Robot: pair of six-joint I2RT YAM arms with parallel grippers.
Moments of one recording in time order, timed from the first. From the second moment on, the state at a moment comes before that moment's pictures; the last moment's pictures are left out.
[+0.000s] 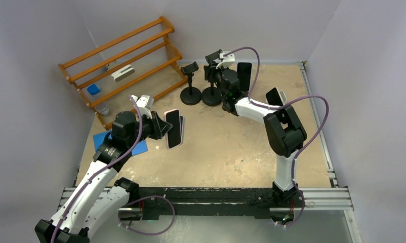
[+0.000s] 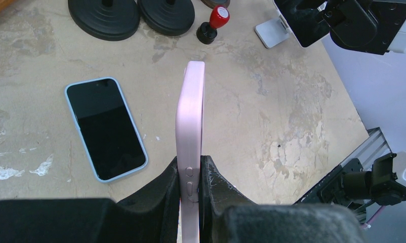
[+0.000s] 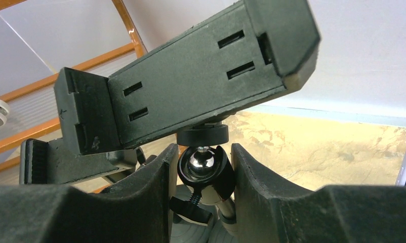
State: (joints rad) left arm -0.39 0.72 0.71 -0.33 0.25 -0.41; right arm 0.55 1.97 1.34 0.67 0.21 0.23
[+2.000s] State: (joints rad) left arm -0.39 0.61 0.57 0.07 0.83 -0.50; right arm 0.60 1.19 0.42 1.12 -0.82 0.75
